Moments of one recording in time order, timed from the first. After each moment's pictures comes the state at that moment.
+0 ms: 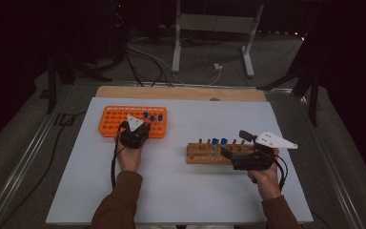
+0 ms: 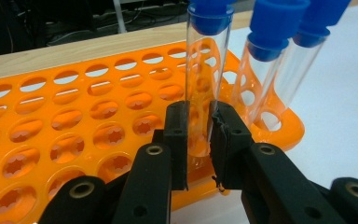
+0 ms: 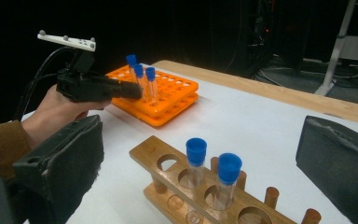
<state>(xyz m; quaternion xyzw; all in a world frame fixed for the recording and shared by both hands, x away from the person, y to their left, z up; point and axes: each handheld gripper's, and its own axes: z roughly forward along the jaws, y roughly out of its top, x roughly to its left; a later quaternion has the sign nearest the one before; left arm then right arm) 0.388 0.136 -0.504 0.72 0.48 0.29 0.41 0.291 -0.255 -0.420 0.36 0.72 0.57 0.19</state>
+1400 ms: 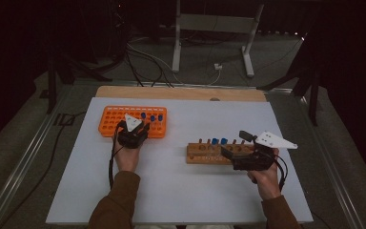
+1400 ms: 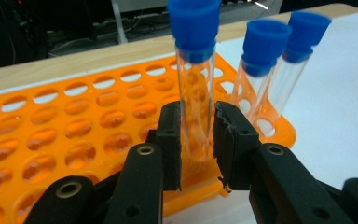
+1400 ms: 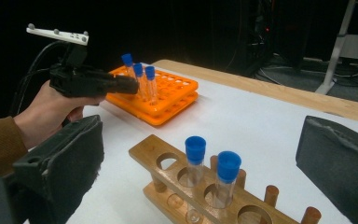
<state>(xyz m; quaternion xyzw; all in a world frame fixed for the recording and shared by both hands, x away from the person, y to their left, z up) 0.383 0.141 -0.493 0.71 0.47 0.30 0.42 0.291 -0.255 -0.421 0.36 0.72 0.57 0.18</state>
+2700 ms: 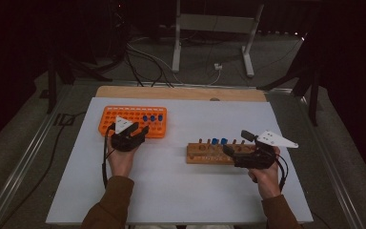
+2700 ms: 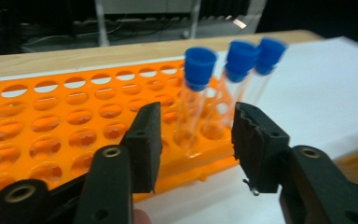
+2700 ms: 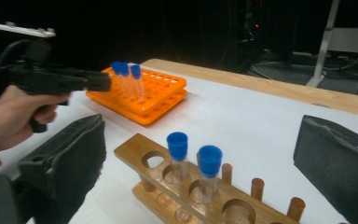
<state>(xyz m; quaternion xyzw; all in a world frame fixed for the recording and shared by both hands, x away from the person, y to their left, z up) 0.361 0.164 -0.481 0.69 0.48 0.23 0.49 0.297 -0.261 -0.427 0.39 0.71 0.56 0.19</state>
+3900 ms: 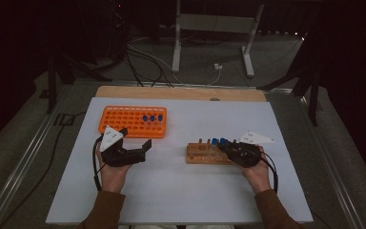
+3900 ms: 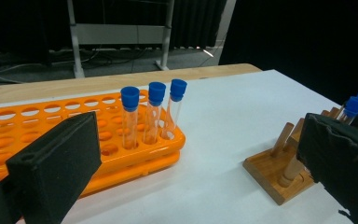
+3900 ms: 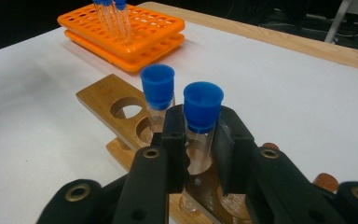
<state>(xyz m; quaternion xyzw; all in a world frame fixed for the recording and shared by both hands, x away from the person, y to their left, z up) 0.298 0.163 -0.442 0.68 0.44 0.24 0.54 0.324 -0.243 -0.466 0.37 0.77 0.49 0.17</state>
